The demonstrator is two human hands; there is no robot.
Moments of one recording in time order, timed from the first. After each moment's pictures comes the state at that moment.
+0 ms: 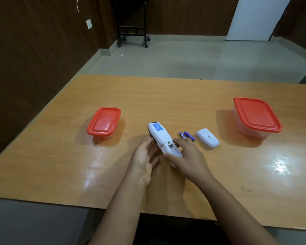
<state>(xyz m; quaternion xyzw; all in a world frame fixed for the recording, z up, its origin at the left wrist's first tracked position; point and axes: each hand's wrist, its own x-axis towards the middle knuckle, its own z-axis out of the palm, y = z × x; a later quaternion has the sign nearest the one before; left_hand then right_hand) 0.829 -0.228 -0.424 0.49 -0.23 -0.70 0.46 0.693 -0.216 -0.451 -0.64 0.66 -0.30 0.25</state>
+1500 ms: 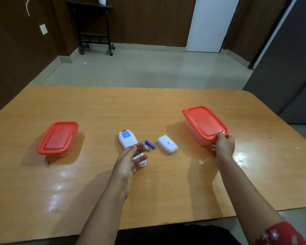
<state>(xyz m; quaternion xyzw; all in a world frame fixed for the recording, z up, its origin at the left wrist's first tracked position) 0.782 -0.222 -0.420 0.49 -0.37 -0.68 0.42 0.488 -0.237 -0.453 -0.10 0.73 -0.63 0.25</state>
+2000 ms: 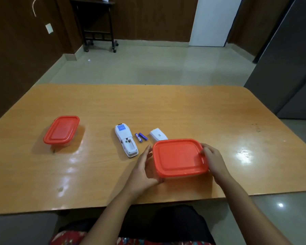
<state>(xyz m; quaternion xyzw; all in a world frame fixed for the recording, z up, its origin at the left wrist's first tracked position) 0.748 -0.169 -0.469 0.44 -0.66 -0.54 0.28 0.510 -0.141 -0.436 -0.41 0.73 -0.44 0.34</state>
